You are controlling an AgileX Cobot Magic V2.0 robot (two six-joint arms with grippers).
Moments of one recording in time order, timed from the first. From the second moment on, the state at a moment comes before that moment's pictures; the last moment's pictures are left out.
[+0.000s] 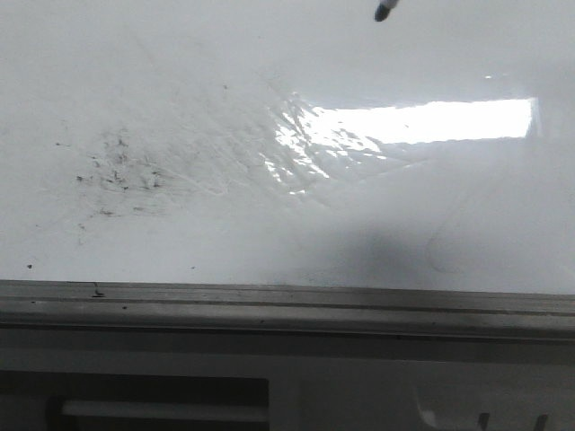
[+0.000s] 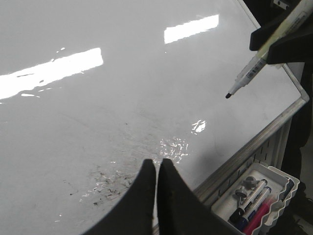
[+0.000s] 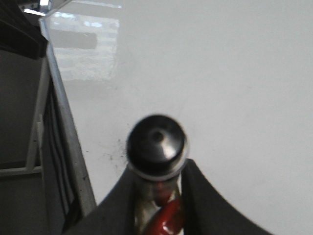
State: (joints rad) left arm -0.40 0.27 -0.37 -1.06 0.50 1.09; right arm 0.81 0.70 -0.57 0.89 0.10 -1.34
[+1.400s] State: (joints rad) left arm -0.40 0.27 -0.37 -1.06 0.50 1.09; right arm 0.63 0.93 -0.41 0.07 -0.38 -0.45
